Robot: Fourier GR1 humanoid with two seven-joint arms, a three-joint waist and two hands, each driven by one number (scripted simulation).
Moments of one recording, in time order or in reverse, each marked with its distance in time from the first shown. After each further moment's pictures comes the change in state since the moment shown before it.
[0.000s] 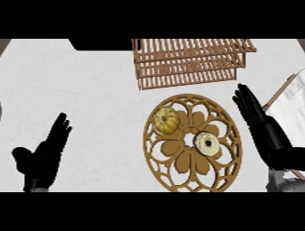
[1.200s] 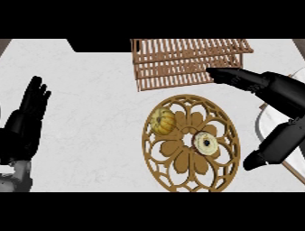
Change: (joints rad) left arm -0.166 0.048 0.110 -0.148 -0.078 0.065 0.097; right arm -0.410 -0.258 0.000 -0.032 -0.238 0.540 0.324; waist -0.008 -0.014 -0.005
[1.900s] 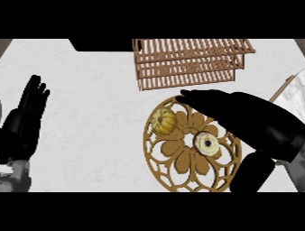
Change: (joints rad) left arm -0.002 -0.009 0.017 -0.016 -0.014 -0.020 0.017; right arm -0.145 -0.052 0.291 -0.254 0.396 0.049 0.395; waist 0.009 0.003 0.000
